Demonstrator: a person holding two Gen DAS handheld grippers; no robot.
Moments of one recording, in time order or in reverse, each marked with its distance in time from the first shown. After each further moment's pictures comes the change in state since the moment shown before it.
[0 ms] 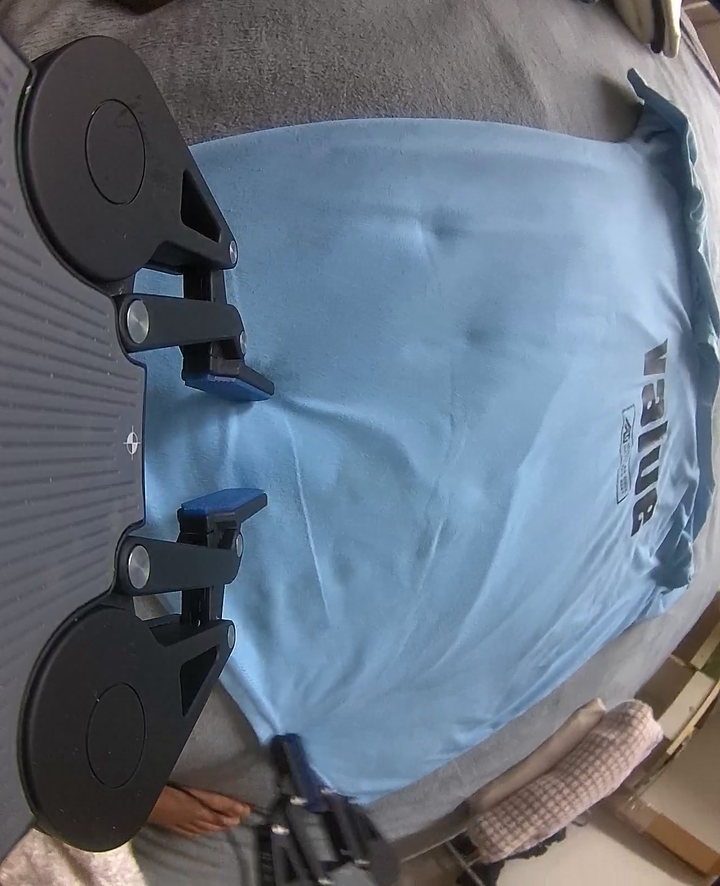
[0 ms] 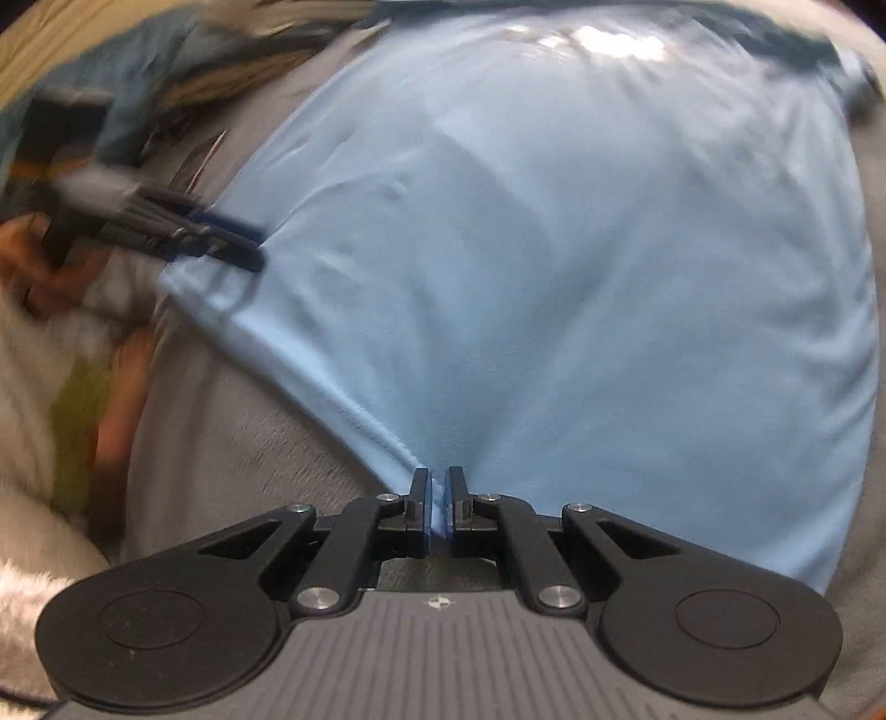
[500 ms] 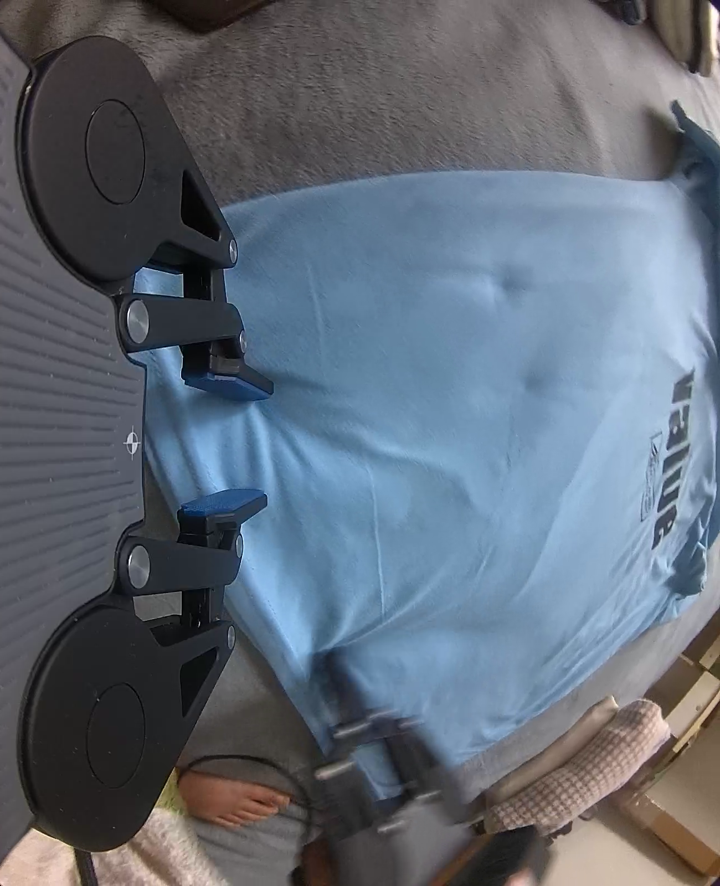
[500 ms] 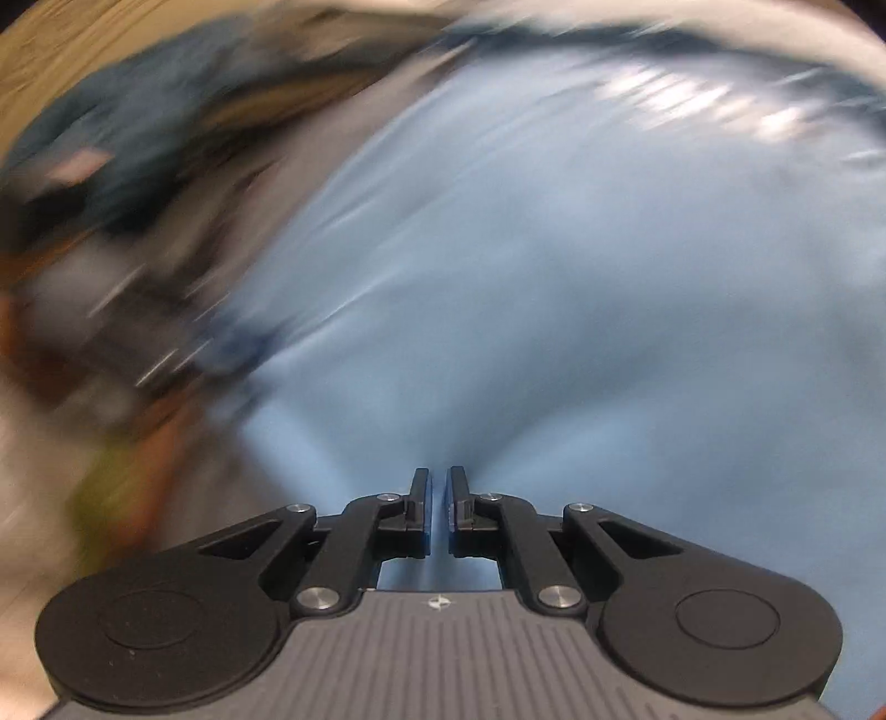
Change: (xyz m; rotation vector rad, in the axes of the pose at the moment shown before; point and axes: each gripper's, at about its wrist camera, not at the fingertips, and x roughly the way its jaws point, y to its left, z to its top) left arm -0.016 0.030 -0.026 -0.030 0.041 -0.043; right arm 0.055 0.048 0.052 -0.078 0.003 0.175
